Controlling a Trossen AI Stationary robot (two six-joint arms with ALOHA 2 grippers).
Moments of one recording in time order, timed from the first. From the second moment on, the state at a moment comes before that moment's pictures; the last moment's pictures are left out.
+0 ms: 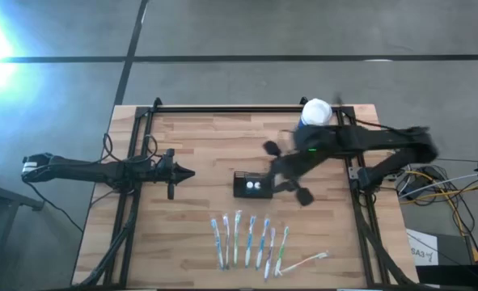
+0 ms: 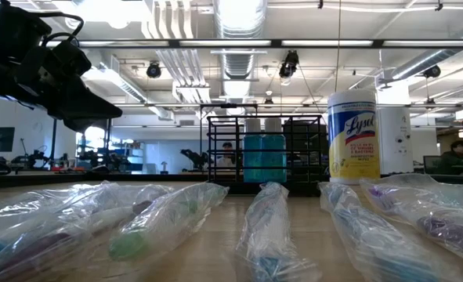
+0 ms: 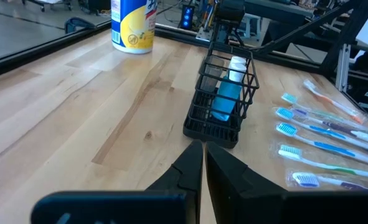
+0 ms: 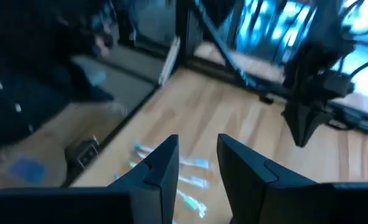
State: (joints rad) left arm 0.04 0.48 0.01 0.27 -0.07 -0.22; right arm 0.10 1.38 1.48 -0.58 -0.36 -0.18
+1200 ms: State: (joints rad) left arm 0.04 0.48 0.01 0.28 -0.07 -0.26; right arm 0.12 0.49 0.15 0.37 0.02 0.00
